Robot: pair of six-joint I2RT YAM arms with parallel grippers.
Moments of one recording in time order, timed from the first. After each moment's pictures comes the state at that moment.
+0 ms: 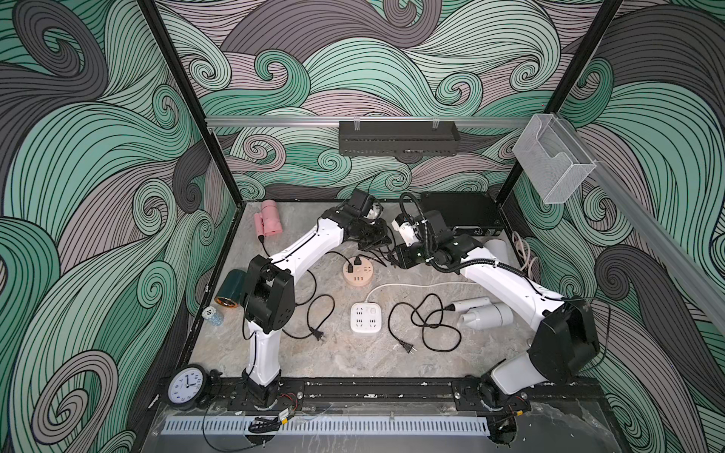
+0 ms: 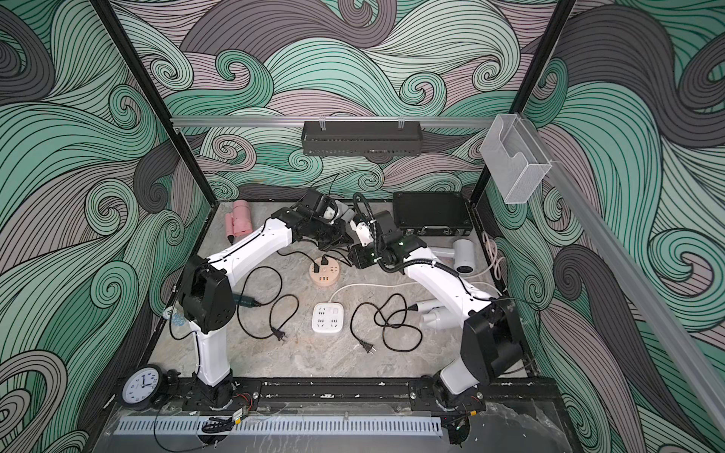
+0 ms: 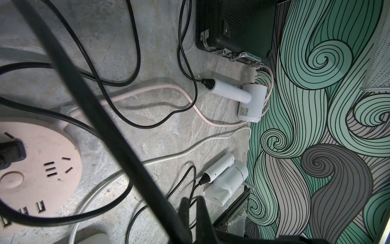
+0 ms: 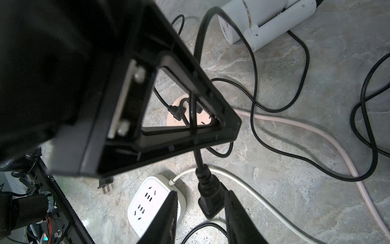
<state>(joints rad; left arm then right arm) -0.57 1.96 1.77 -0.69 0.45 -0.82 0.54 1.55 1.27 -0.57 -0.26 0.12</state>
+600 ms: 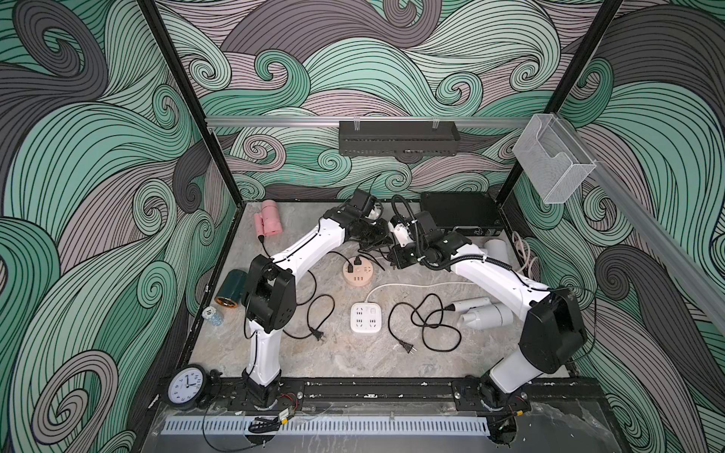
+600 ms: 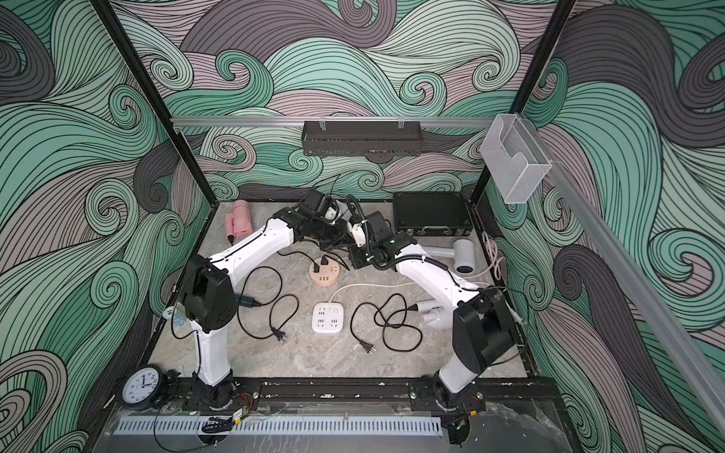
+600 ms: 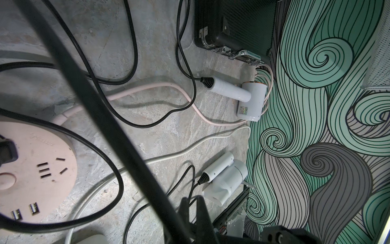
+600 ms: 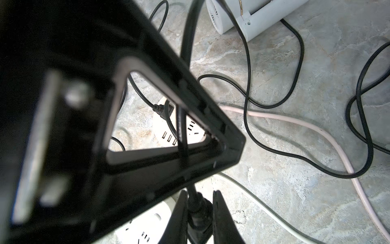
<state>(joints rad) -0.58 1.97 1.78 -0.69 0.46 -0.82 0.57 1.62 1.31 -0.60 -0.18 0.13</state>
